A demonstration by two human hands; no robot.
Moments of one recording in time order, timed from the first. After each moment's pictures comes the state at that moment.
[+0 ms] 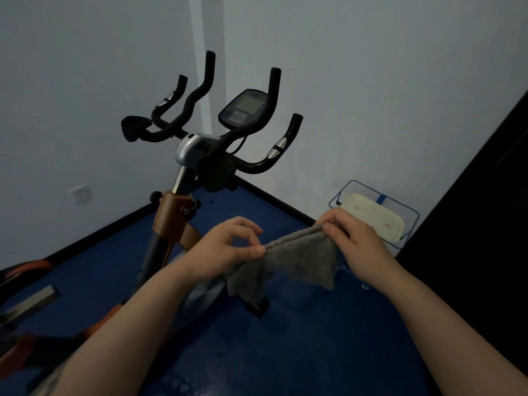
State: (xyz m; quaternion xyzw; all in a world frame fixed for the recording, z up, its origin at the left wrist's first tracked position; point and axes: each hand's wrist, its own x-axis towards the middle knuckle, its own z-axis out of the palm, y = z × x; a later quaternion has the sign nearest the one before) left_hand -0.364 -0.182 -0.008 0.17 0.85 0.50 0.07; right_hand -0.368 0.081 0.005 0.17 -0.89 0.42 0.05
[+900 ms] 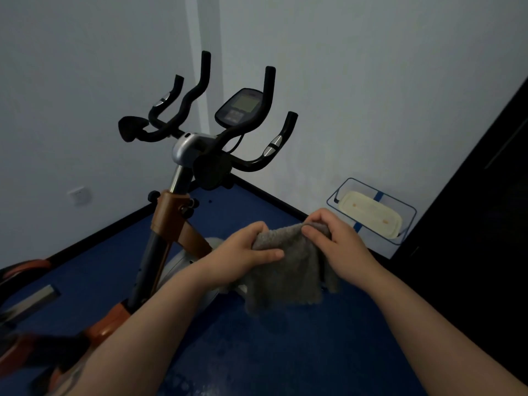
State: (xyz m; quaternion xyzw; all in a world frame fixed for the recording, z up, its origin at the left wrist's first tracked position) left_hand -0.355 -0.146 -0.009 0.15 0.80 0.56 0.14; right_hand -0.364 0.070 -0.006 0.14 -0.86 0.48 0.01
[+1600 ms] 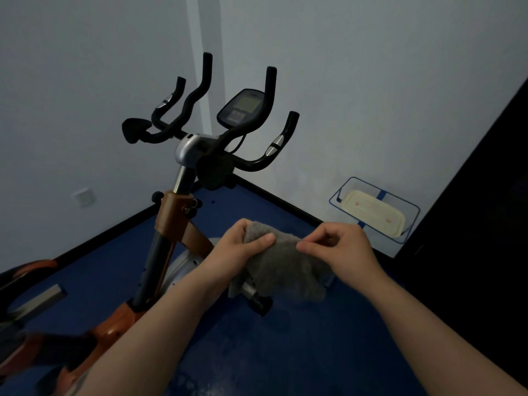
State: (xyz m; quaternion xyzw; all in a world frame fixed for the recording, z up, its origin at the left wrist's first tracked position) left_hand -0.345 -0.149 -0.019 0.01 0.69 0.71 0.12; right_hand -0.349 0.063 -0.007 0.10 -0.84 0.53 0.03
